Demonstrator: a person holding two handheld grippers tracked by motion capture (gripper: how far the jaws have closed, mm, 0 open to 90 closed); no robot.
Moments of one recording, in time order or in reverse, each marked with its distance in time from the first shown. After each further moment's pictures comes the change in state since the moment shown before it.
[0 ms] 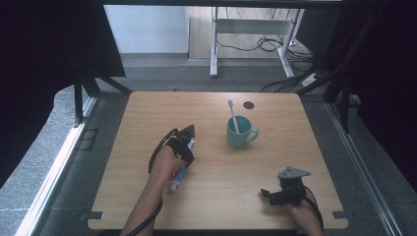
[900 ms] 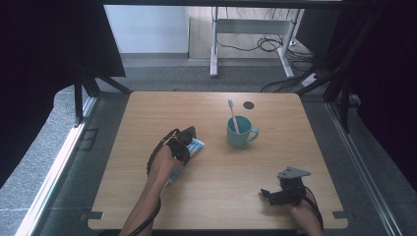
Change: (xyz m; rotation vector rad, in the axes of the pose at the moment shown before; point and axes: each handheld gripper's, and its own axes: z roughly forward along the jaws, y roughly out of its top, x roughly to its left) left arm -0.003 -0.008 -0.009 -0.071 -0.035 0.119; right arm 0.000 0.000 0.000 0.000 0.000 0.000
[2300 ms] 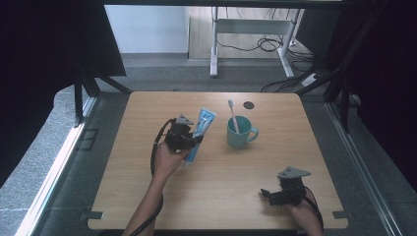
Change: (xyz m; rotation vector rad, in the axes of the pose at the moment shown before) left arm -0.008 -0.017 -0.049 -0.757 -0.133 0.117; right arm 0.000 0.000 0.000 -0.001 0.000 -0.003
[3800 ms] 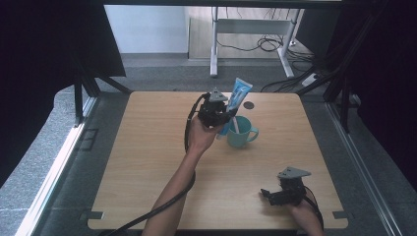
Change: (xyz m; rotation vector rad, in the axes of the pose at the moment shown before) left arm -0.044 0.103 0.033 -0.211 -0.030 0.131; right arm 0.000 0.000 0.000 -0.004 0.004 -0.001
